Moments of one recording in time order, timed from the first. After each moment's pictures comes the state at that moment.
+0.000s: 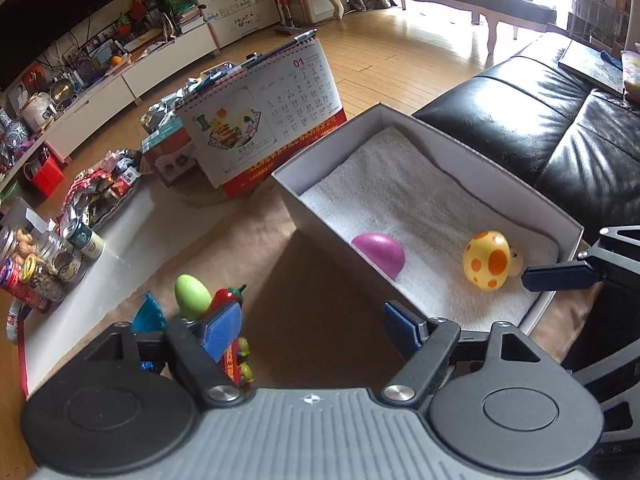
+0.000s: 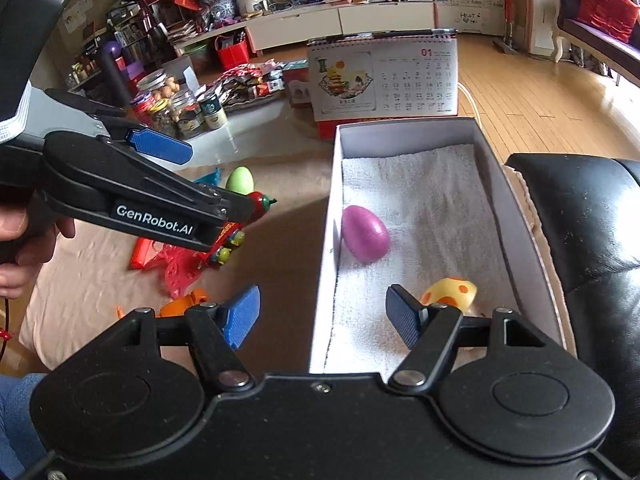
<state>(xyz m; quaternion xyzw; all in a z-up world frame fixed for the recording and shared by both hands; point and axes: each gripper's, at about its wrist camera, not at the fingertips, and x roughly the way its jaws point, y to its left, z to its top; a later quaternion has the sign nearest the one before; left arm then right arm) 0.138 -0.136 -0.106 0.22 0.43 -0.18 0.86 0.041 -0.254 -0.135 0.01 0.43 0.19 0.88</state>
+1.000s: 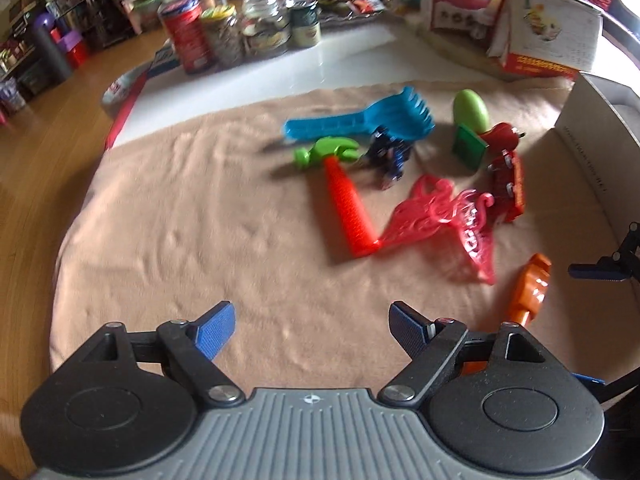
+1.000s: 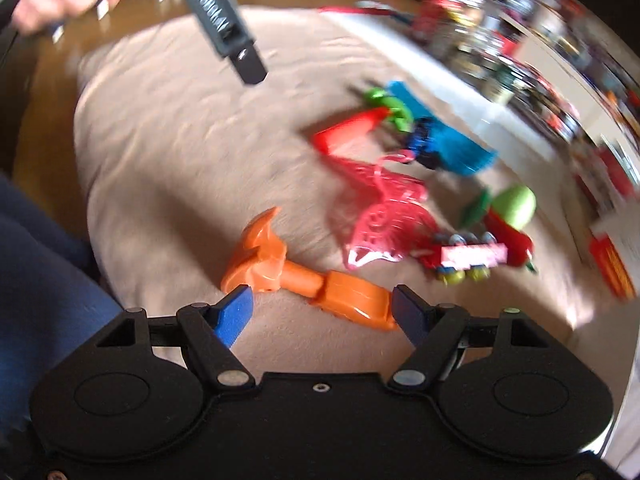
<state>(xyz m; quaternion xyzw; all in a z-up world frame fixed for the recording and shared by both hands) 0.099 0.188 -0.201 0.05 0.52 0.04 0.85 0.005 -0.011 -0.244 -0.38 0.35 0.44 0.74</state>
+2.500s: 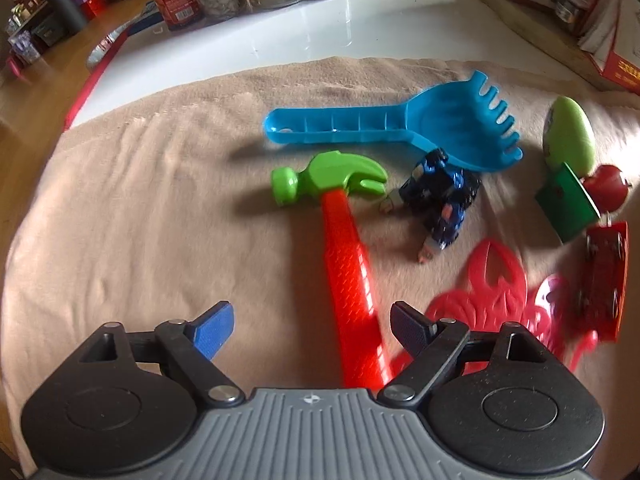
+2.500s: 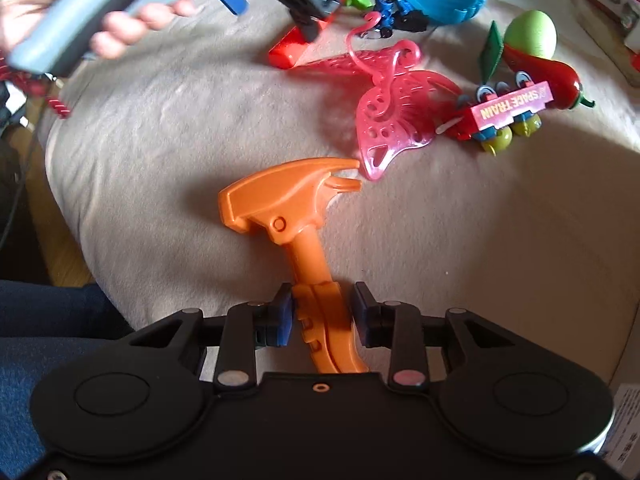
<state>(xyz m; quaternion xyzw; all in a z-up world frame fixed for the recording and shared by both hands) 0.246 0.170 -0.289 0.02 0.58 0.09 0.81 0.045 -0.026 -0.279 -0.19 0.56 0.37 0.72</state>
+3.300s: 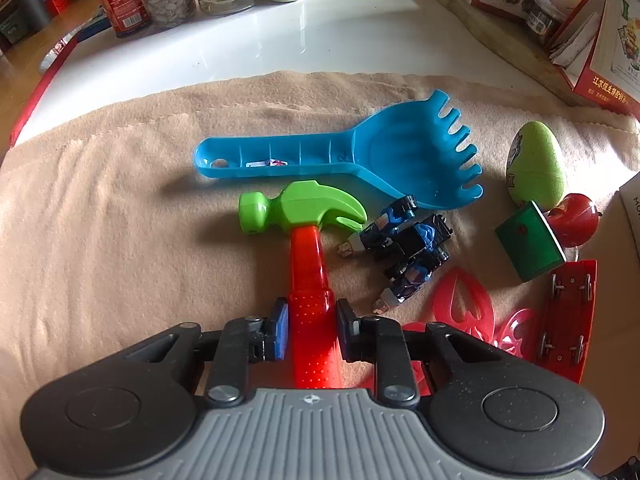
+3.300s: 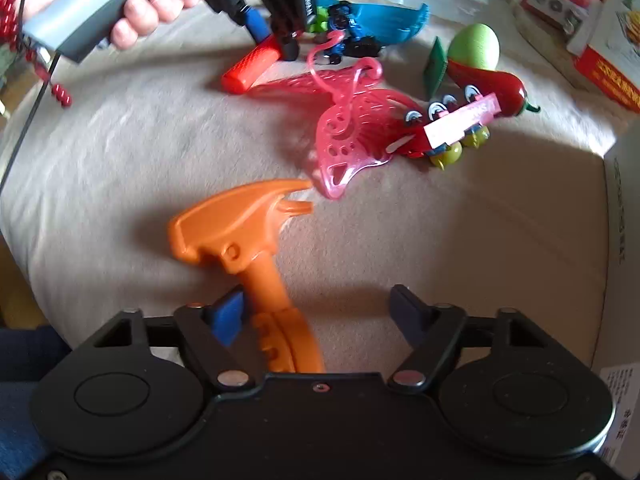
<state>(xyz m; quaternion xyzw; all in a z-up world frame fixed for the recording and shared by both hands) 0.282 0.164 -0.287 -0.01 0.57 0.03 0.82 0.034 -0.030 -0.273 -0.21 0.51 0.30 0.78</state>
